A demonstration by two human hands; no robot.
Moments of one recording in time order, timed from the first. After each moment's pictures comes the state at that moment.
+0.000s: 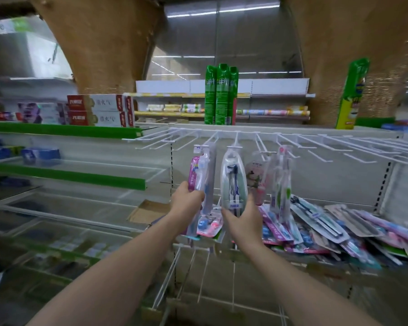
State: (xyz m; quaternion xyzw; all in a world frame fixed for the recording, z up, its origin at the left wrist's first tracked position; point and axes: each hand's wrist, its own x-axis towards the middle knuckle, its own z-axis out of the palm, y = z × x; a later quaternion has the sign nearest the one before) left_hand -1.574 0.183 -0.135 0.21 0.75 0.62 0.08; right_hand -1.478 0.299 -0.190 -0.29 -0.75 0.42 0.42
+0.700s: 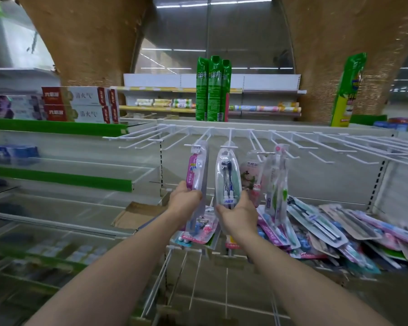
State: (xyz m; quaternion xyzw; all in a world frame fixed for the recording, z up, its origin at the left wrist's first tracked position) left_hand -1.615 0.226 -0.148 0.22 0.76 0.60 0.10; right_hand -1.509 0.330 -0.176 -0.36 -0.78 0.37 0.36
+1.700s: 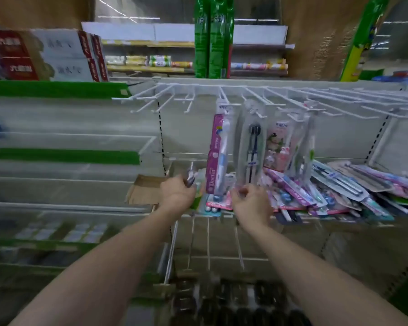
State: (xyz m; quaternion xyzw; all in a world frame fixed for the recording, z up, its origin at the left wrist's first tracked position) left_hand -1.701 0.177 -0.214 0.28 0.91 0.30 -0.02; right_hand -1.534 0.266 -0.227 -0.46 -0.78 0.23 0.36
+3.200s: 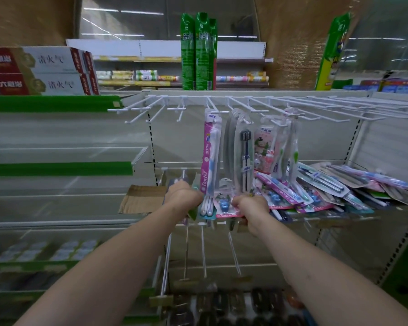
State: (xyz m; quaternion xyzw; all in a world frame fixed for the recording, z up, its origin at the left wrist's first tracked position) left_hand -1.664 0.179 -0.186 0.26 0.88 0.36 0.14; right_hand -1.518 0.268 -0.211 -0.51 -0.55 0.58 0.33
